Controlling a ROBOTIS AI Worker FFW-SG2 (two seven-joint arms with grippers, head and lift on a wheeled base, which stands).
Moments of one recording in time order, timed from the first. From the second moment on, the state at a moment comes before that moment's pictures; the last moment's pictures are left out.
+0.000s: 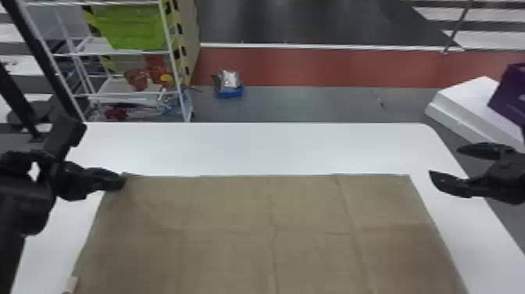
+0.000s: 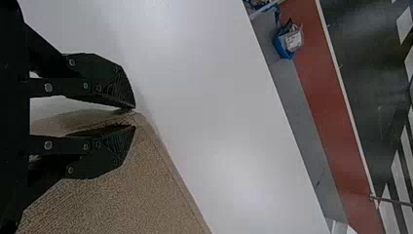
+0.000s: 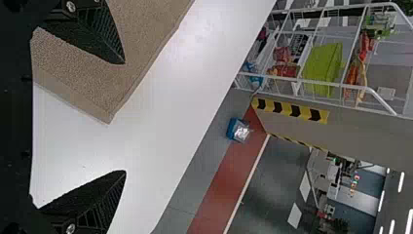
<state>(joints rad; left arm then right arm) -0.27 0.29 0.19 -1.44 -0.52 0.70 -0.99 -0.09 -0.28 -0.39 -1.74 0.39 0.46 1.09</state>
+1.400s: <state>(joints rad) -0.27 0.28 0.17 -1.44 -0.55 0.69 -0.96 -0.54 -0.40 0.02 -1.10 0.73 0.47 1.21</state>
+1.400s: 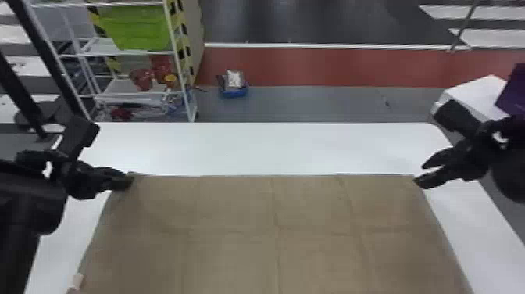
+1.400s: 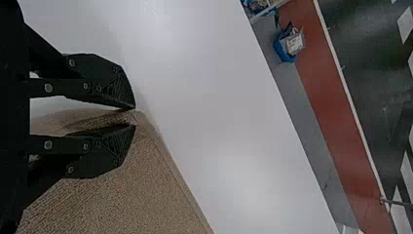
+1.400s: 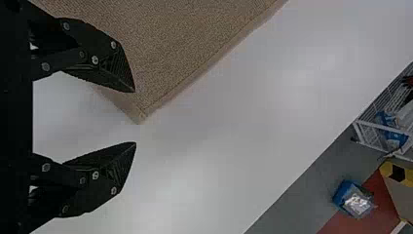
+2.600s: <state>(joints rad) -0.28 0.28 0.15 -1.42 -0.56 0.68 -0.95 -0.57 -0.41 0.01 -0.99 0.68 0.43 1.22</state>
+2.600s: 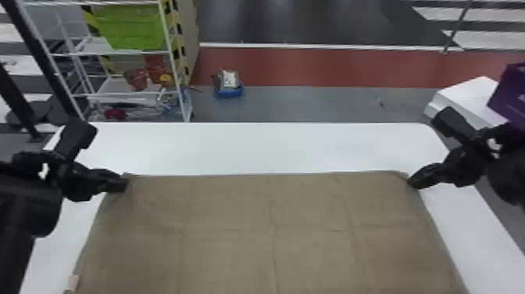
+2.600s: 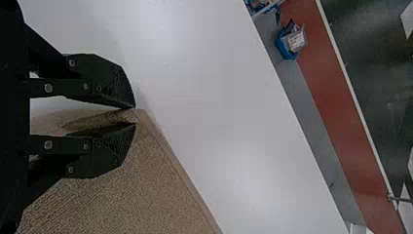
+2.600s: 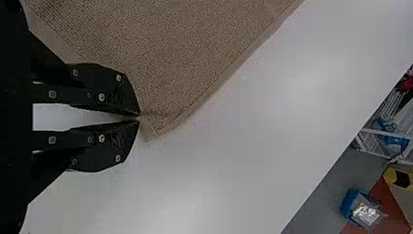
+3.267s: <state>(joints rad) -0.22 0.26 0.18 -1.53 -0.56 0.69 -0.95 -0.48 -0.41 -0.04 -1.13 0.65 0.42 1.27</state>
